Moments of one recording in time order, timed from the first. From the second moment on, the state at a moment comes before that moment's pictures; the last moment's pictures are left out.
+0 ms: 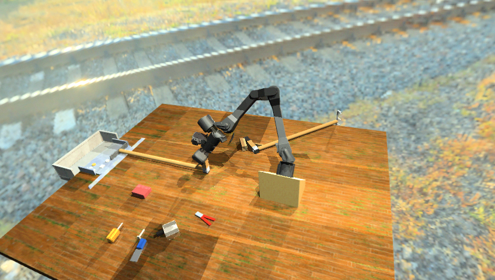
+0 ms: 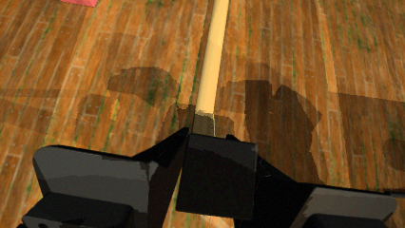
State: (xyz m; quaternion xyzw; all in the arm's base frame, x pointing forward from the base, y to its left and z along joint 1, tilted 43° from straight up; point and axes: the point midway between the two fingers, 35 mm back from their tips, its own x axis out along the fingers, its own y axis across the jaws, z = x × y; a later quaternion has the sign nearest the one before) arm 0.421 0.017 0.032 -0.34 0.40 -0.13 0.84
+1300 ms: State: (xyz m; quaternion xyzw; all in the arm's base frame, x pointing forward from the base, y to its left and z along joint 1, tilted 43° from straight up) arm 0.378 0.011 0.030 -0.34 0.40 -0.13 0.84
